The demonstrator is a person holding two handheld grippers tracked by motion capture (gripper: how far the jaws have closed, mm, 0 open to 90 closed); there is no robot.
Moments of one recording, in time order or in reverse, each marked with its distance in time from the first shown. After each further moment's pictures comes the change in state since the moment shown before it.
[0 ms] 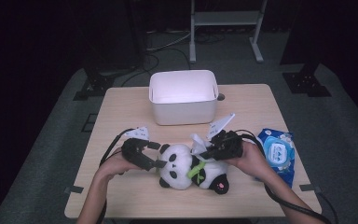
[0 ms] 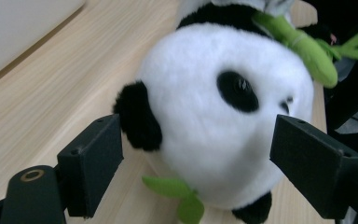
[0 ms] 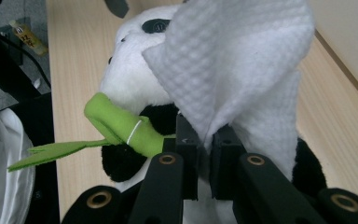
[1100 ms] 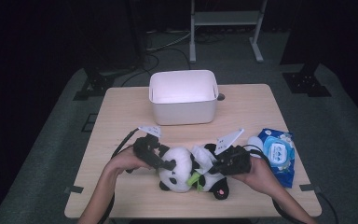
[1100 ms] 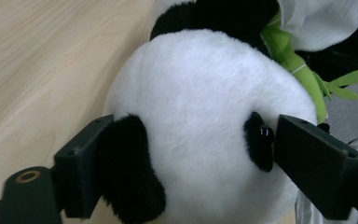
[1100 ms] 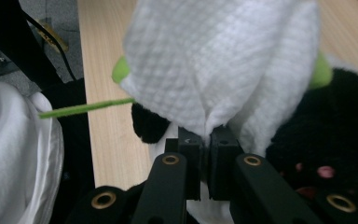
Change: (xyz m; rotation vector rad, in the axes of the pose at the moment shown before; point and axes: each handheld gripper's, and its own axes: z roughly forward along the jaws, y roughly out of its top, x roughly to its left) left arm 0.005 0.012 0.028 0.081 -0.164 -0.042; right arm 0.023 -0.032 -0.002 -0.009 0.050 0.012
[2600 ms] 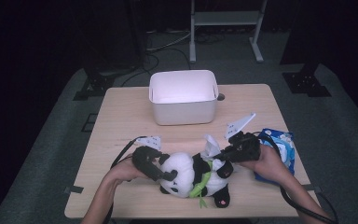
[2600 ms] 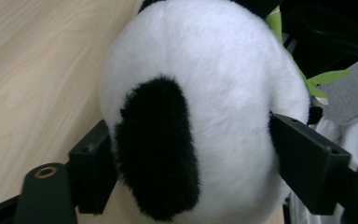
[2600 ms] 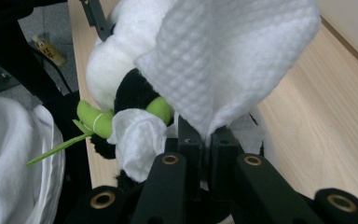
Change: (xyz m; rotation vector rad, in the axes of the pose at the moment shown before) left arm -0.025 -0.015 0.005 -0.017 -0.007 0.100; right arm -0.024 0.006 -0.033 -0.021 -0.007 0.063
